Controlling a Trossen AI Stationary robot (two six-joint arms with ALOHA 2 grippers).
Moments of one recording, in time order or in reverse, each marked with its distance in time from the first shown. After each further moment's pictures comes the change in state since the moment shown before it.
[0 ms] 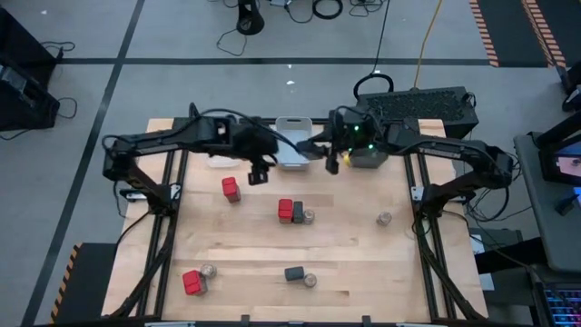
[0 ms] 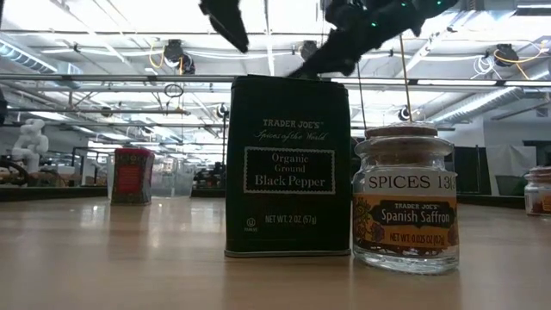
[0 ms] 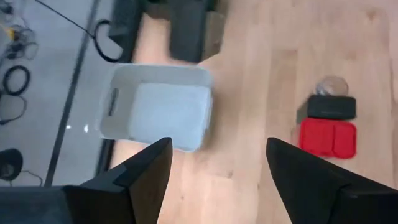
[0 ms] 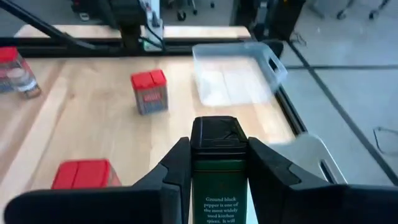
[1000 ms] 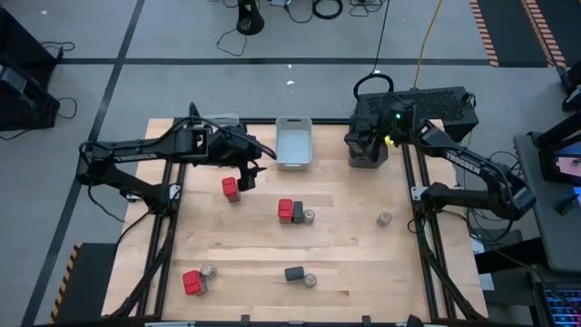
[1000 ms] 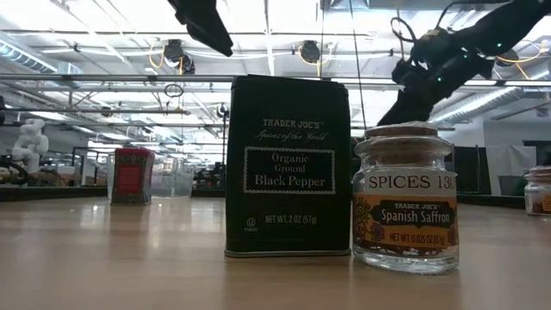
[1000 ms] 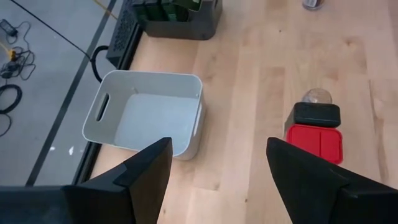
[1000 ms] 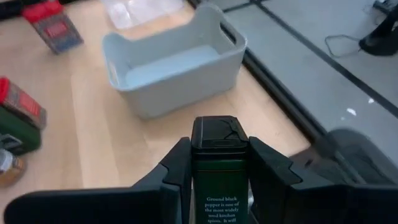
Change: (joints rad) left arm -0.007 -0.250 -0.379 0.294 0.037 -0.033; right arm -0.545 -0.304 -0.438 -0.047 -0.237 -0.077
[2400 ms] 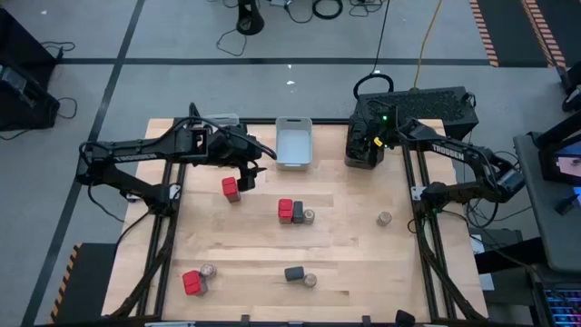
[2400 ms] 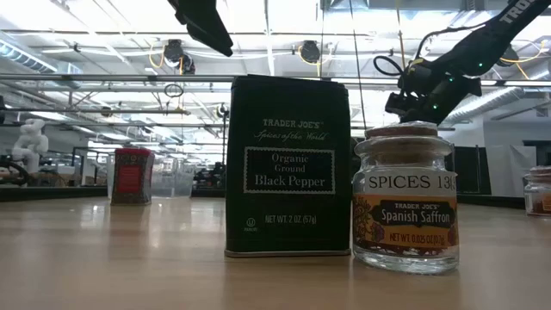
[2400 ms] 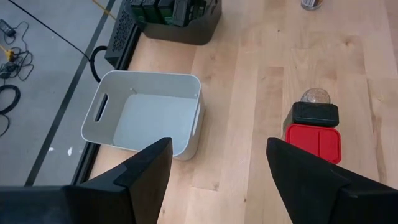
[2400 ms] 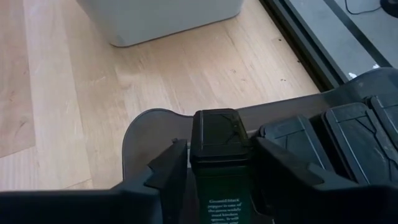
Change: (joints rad) left arm 0.000 0.000 0.000 -0.001 0.006 0.002; right arm -0.004 0.192 -0.002 -0.042 0.070 -0.194
